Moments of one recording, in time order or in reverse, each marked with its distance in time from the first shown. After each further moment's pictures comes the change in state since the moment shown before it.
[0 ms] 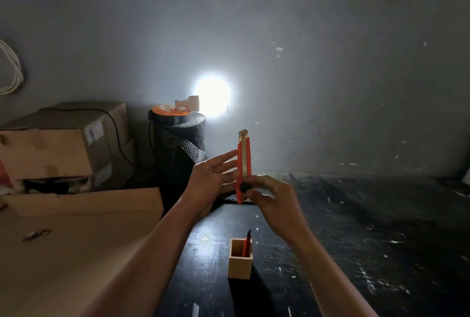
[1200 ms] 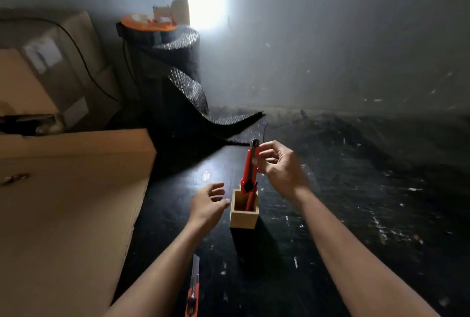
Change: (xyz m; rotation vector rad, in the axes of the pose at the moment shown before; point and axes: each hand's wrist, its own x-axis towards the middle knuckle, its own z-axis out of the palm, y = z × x) left_hand 0.028 -0.232 -0.086 0.599 0.250 -0.423; right_hand 0.056 0.163 0.055 0.110 -0.049 0.376
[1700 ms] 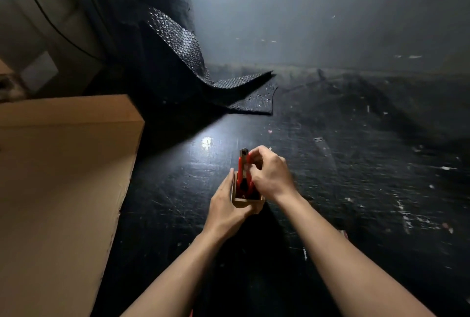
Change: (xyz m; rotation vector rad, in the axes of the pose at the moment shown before) left_hand 0.037 -0.062 0.065 0.167 -0.072 0.043; right_hand 0.029 0.095 0.055 -0.396 -0.064 0.063
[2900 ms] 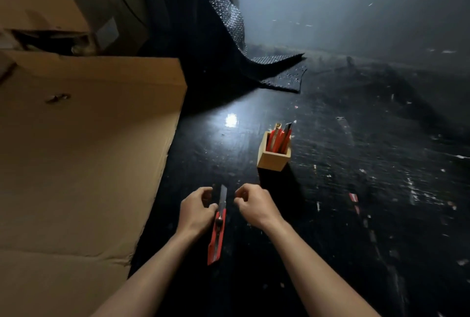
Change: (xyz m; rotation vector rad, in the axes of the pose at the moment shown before) left_hand -0.155 -0.085 -0.089 0.151 0.176 -0.281; right_hand -0.175 -0.022 0.089 -0.100 -0.400 0.187
